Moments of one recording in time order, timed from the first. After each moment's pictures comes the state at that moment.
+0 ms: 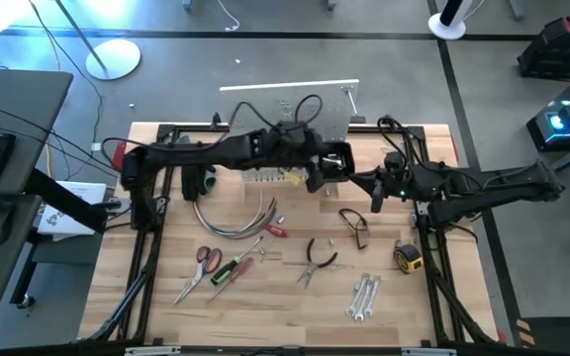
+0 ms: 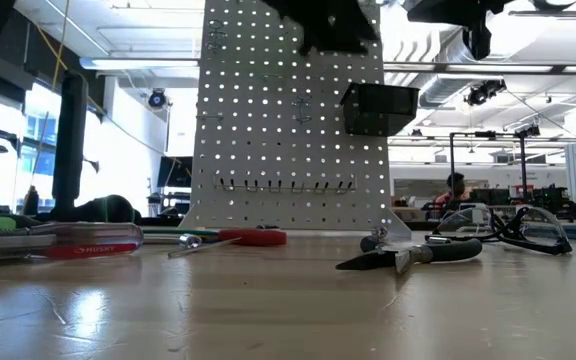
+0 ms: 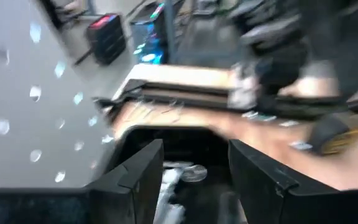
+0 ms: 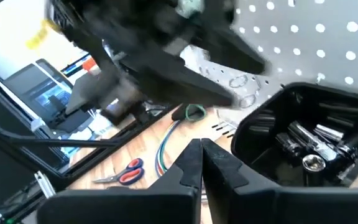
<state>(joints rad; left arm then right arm) 0.16 1.85 1.70 -0.24 -0.09 0.03 0.10 0.79 0.74 -0.19 0.40 0.58</state>
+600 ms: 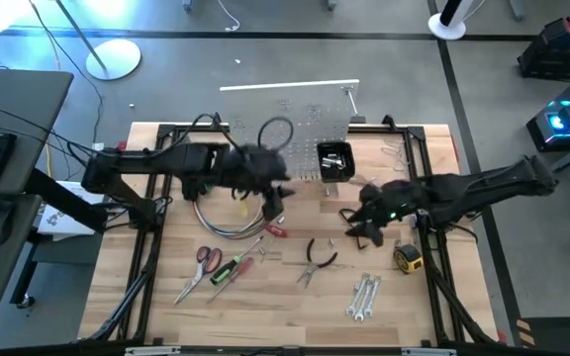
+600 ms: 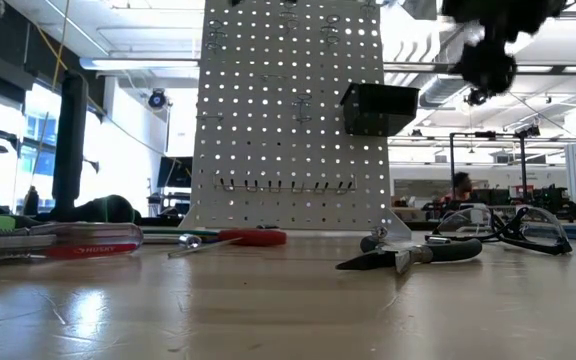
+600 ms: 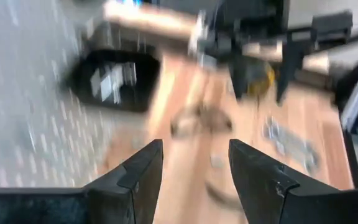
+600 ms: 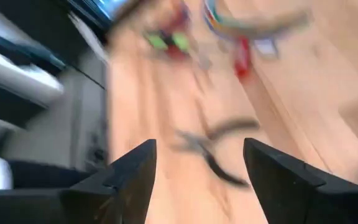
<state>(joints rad) -0.05 1.59 1.69 -0.79 -0.20 -0.28 0.16 0.96 0.74 -0.42 -0.09 0.68</state>
